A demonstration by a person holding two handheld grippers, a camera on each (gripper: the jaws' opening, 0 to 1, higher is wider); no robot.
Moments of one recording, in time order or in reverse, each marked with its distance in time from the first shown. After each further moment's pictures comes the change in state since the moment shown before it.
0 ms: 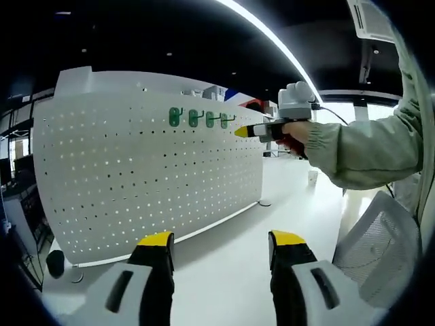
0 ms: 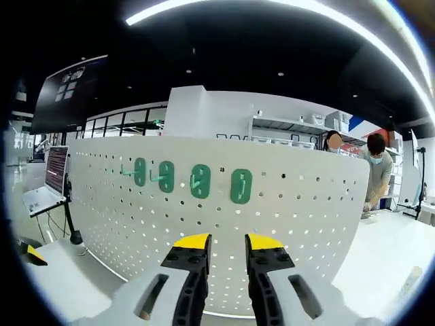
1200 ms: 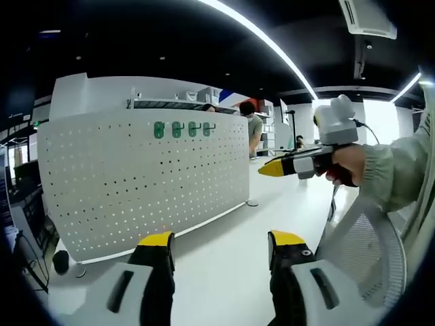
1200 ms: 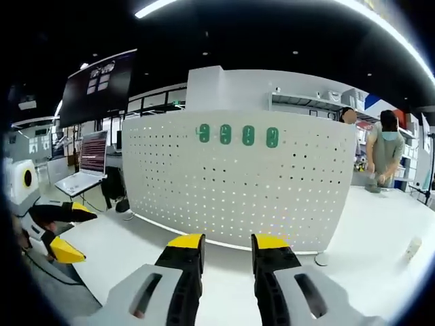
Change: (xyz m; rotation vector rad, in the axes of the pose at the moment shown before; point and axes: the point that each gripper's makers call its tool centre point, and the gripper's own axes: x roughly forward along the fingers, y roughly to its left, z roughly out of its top) left arm -0.033 -0.046 0.009 0.026 0.016 -0.004; right arm -0.141 0.064 -0.061 0.030 0.161 0.167
